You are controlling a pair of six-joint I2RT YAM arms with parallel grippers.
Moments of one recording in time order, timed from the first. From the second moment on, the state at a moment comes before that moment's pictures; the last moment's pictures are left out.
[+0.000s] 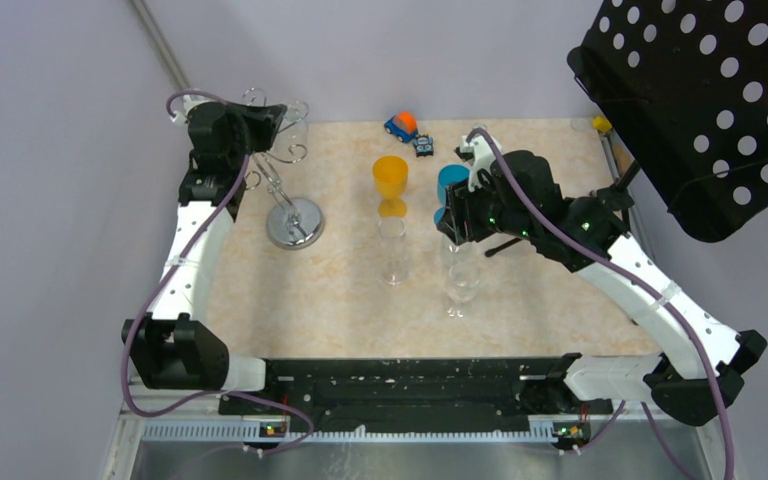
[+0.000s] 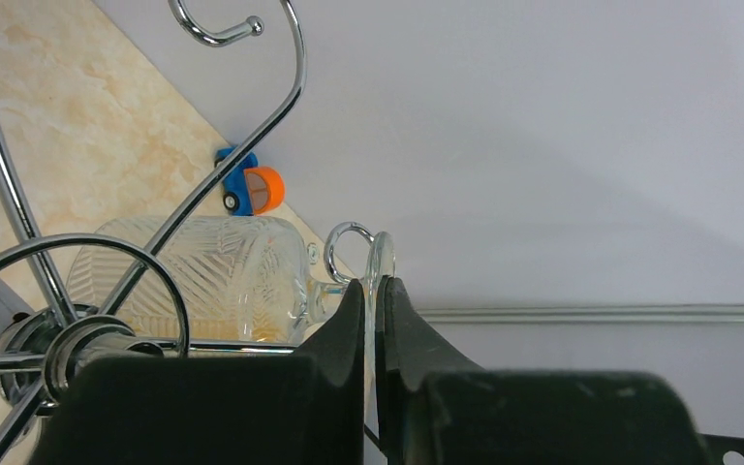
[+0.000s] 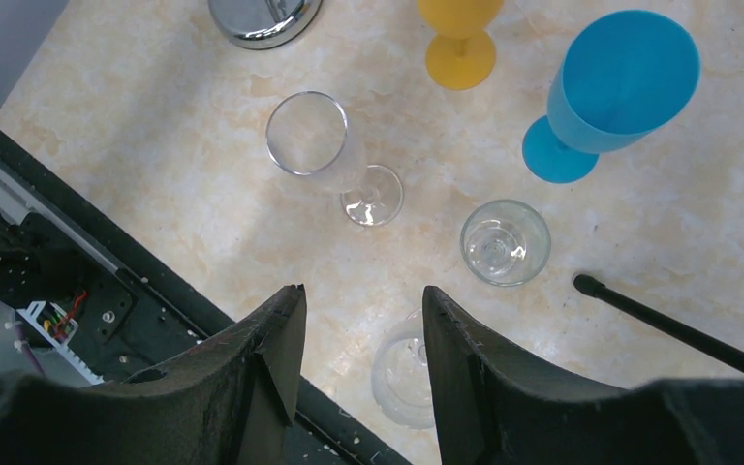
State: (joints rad) left arm -0.02 1.38 1.39 -0.13 0.11 -1.21; right arm 0.79 1.20 1.48 -0.84 0.05 0.24
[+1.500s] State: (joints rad) left arm -0.12 1.42 1.51 -0.29 -0.19 -1.15; right arm 0.79 1.20 1.45 -0.77 0.01 0.27
